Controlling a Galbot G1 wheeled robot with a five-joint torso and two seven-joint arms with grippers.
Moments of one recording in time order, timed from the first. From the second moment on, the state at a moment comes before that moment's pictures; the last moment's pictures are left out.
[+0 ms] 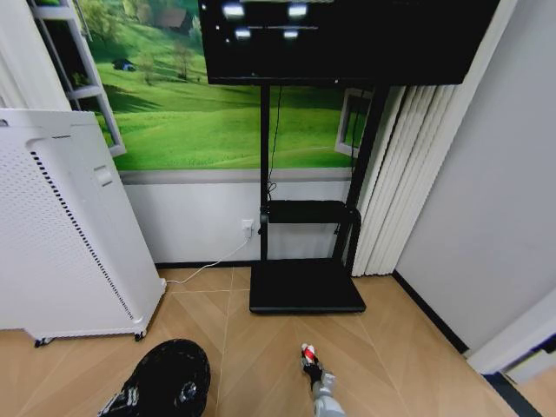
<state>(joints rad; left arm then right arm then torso) 2.03 -1.01 -0.64 -2.03 -0.60 -0.21 -0.37 -0.83 1.49 0.07 0.36 0.76 0.49 -0.05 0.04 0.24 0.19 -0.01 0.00</state>
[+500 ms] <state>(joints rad) 1.99 -0.98 -0.64 -2.01 -0.63 -0.20 -0.38 -0.97 1.37 -0.01 0.64 0.73 0.56 0.05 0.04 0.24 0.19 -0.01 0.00</state>
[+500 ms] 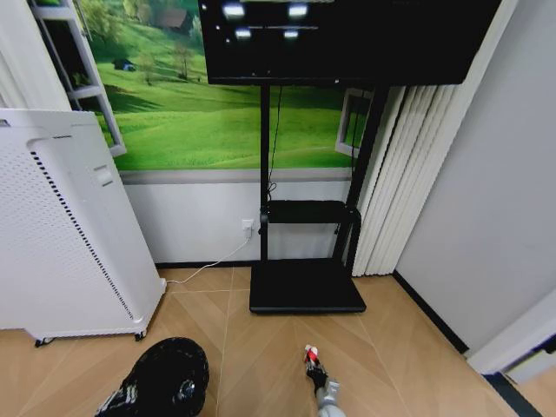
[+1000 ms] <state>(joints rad) 1.87 -0.93 -0.57 -1.94 -0.68 -0.17 -0.40 -1.30 1.05 0.06 1.26 0.45 0.66 0.10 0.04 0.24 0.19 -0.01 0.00</state>
